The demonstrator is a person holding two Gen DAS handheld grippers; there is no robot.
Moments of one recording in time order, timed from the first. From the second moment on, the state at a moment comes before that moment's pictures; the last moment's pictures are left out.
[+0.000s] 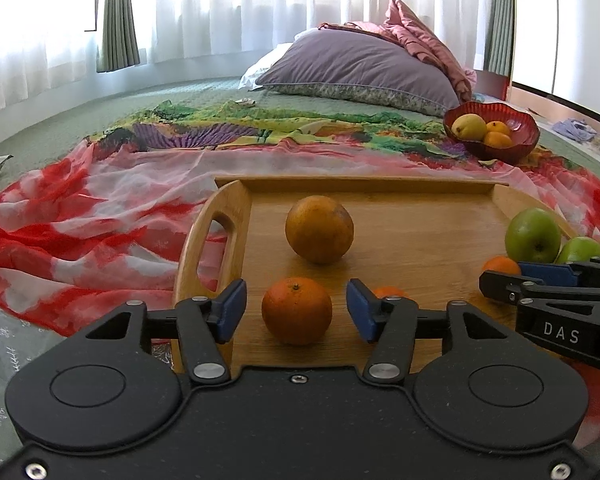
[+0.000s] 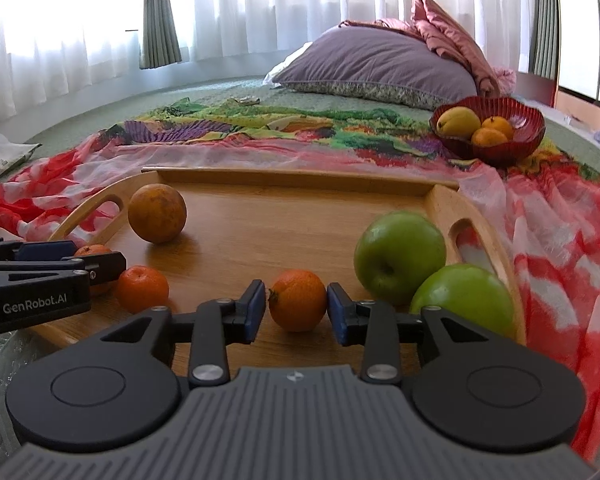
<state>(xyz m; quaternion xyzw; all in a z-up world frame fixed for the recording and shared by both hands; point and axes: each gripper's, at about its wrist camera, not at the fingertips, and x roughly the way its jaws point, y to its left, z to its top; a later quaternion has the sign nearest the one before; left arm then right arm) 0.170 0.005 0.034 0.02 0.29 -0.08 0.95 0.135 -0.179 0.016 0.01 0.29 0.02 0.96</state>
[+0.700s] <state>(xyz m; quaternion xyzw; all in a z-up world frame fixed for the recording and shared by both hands) 0.114 0.004 0.053 0.03 0.28 -0.11 0.95 0.082 -0.186 0.039 -0.01 0.25 0.06 0.97</state>
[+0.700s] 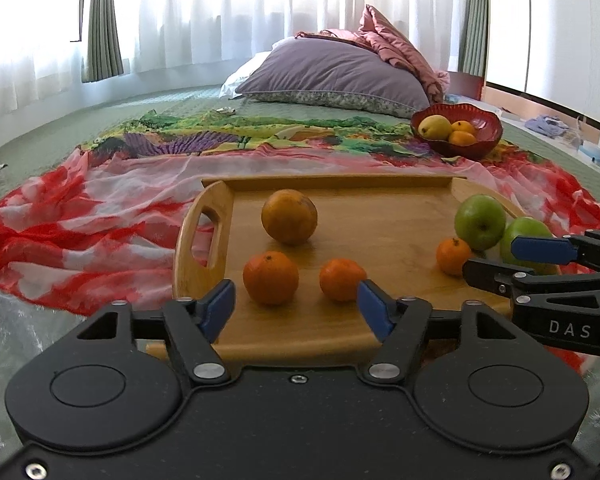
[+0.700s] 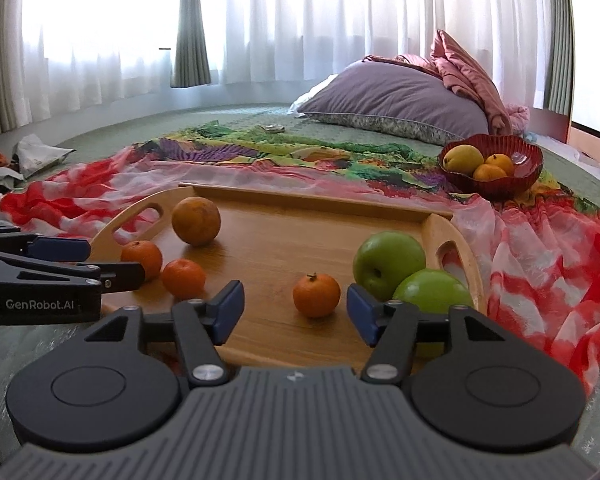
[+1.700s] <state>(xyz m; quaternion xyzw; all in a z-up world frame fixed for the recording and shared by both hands) 0.052 -0.037 0.030 0.09 0.30 -0.27 0.91 0.028 -0.202 0.021 -0.05 0.28 0.11 0.95</state>
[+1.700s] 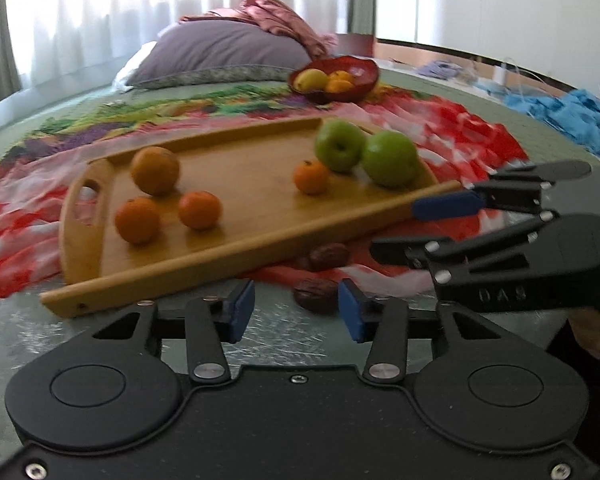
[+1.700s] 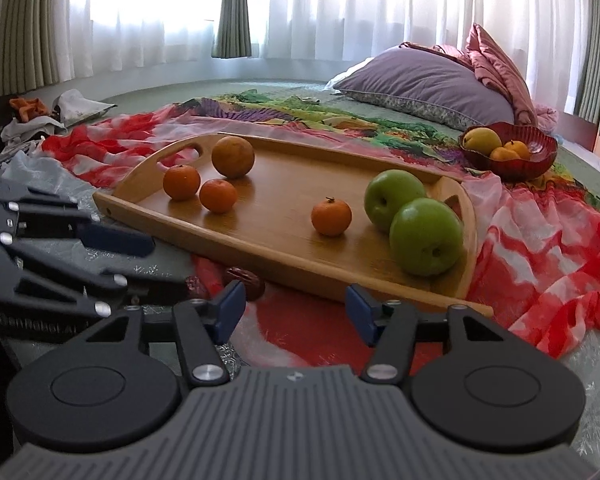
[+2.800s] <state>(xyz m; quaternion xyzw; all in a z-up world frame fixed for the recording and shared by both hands) 0.070 -0.008 0.024 0.07 0.29 -0.09 0.95 0.031 -0.174 0.006 0.08 0.26 0.04 0.96</state>
